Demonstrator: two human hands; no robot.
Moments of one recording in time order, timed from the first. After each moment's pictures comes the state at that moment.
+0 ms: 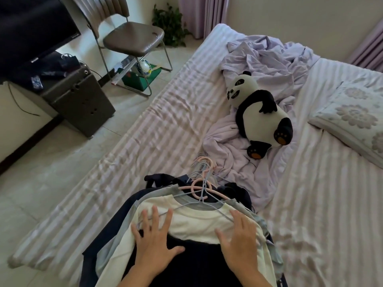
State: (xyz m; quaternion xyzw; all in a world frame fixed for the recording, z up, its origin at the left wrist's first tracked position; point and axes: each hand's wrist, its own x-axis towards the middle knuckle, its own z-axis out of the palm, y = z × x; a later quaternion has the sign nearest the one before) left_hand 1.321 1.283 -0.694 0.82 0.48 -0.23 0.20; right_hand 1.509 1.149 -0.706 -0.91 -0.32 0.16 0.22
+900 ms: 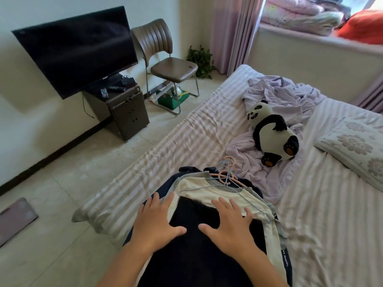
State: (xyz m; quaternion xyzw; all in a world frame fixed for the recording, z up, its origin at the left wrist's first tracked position) left_hand 1.185 1.221 -0.502 0.81 0.53 -0.07 0.25; right_hand 1.363 1.122 -0.506 -0.82 -0.51 0.25 0.07
